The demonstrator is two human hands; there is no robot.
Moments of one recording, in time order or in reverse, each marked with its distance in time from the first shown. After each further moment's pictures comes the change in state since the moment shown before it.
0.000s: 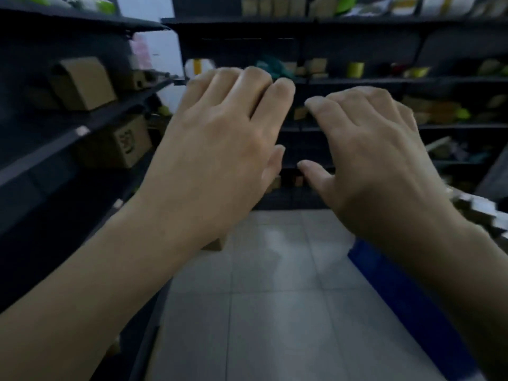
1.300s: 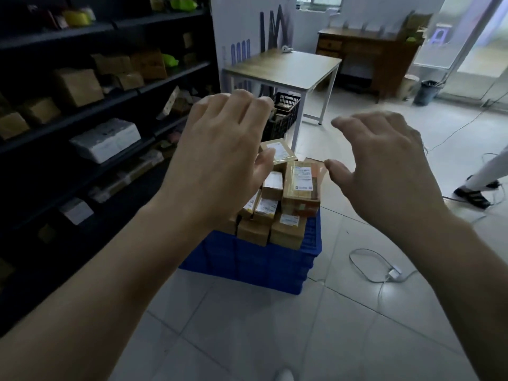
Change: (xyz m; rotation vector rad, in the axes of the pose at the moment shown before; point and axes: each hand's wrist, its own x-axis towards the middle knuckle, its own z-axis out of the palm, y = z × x) left_hand 0.323 0.388 0.409 -0.930 -0.051 0.552; right_hand -0.112 0.505 0.027 -0.676 -0.200 1.030
